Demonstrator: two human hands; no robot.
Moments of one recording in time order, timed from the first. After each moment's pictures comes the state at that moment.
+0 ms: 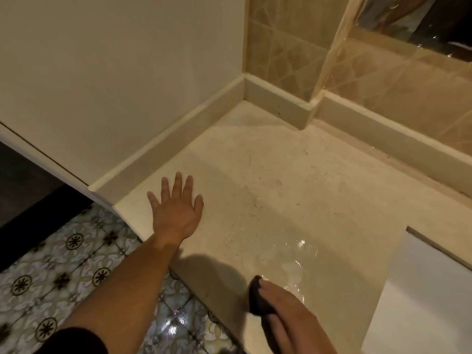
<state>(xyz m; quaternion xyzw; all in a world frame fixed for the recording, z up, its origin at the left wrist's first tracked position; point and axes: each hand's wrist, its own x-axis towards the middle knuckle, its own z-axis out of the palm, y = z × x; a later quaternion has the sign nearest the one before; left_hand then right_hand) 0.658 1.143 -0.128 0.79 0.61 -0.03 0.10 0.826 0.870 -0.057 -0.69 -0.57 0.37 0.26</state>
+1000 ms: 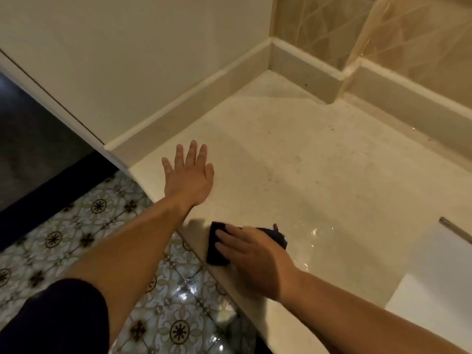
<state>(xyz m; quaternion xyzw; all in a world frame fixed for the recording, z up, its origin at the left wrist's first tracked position) 0.660 1.143 -0.124 0.78 0.61 -0.03 0.09 0.820 0.956 -0.117 -0.44 -0.88 0.12 0.13</state>
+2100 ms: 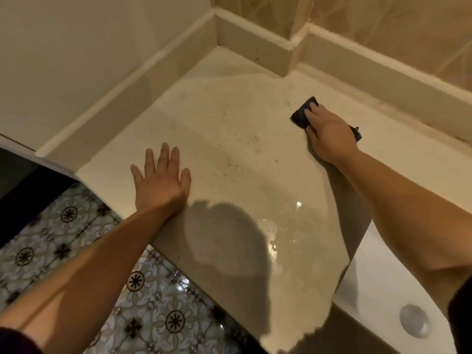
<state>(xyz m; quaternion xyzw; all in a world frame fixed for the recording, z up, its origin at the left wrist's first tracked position) 0.684 1.106 -0.132 0.80 0.59 -0.03 0.09 1.073 1.051 -0.101 -0.75 -0.65 0.05 0.12</state>
